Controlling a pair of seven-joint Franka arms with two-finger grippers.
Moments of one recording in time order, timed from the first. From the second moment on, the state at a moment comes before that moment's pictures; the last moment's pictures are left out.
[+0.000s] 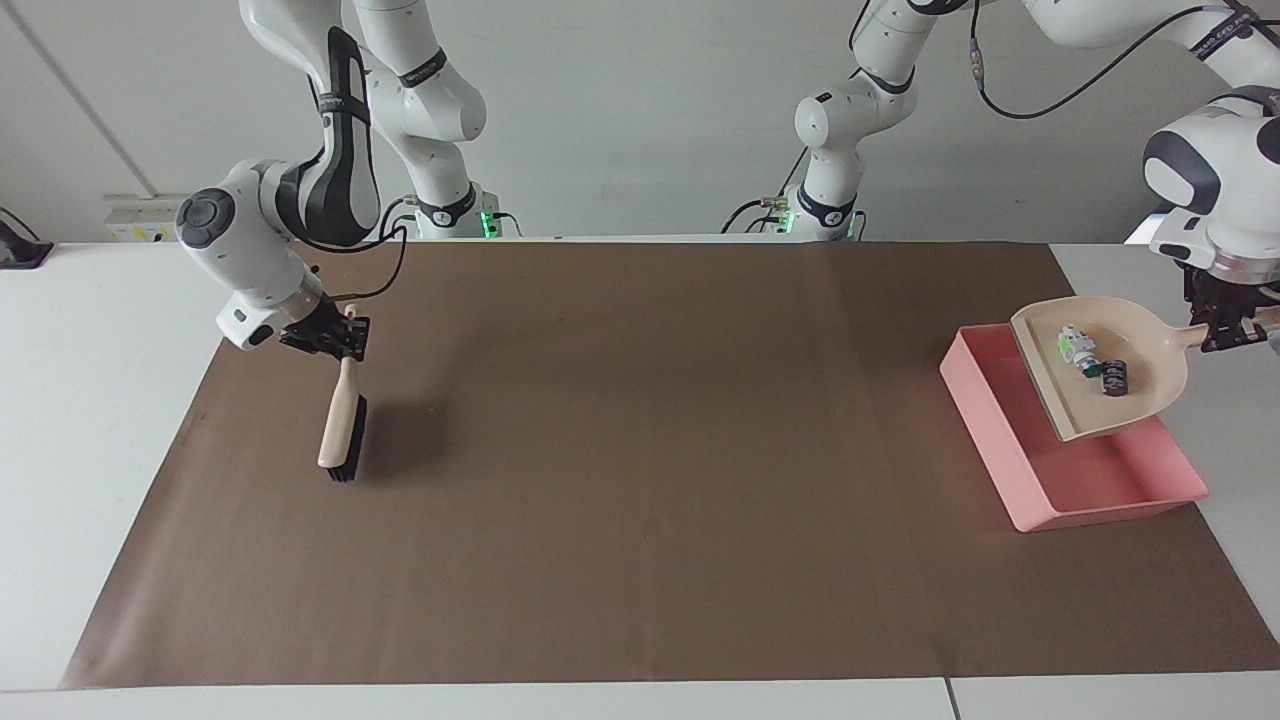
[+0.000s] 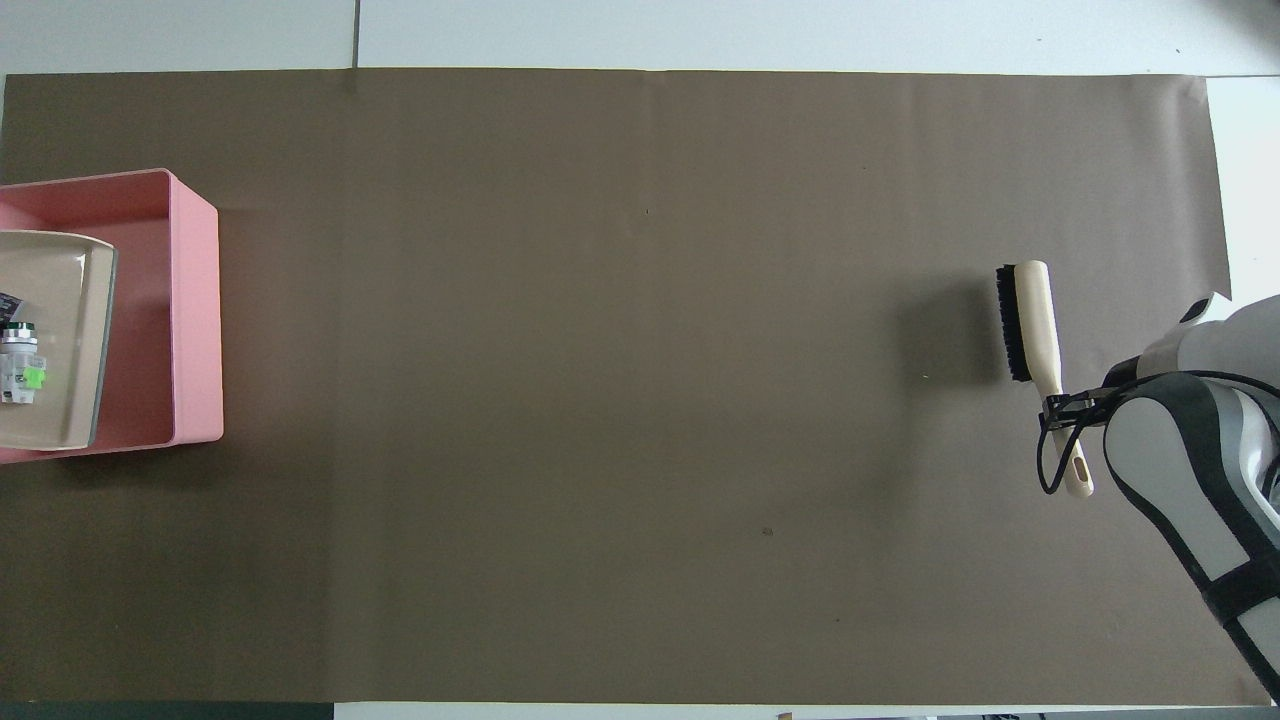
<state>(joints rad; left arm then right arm) 0.37 0.15 -0.03 -1.77 0.54 2.09 1.81 -0.29 -0.04 0.12 -2.31 0.05 2.11 -0.24</state>
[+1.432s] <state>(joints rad) 0.03 0.05 -0.06 -1.82 0.56 1.86 1.56 -0.29 -0.06 0.12 -2.36 0.03 2.17 -0.22</state>
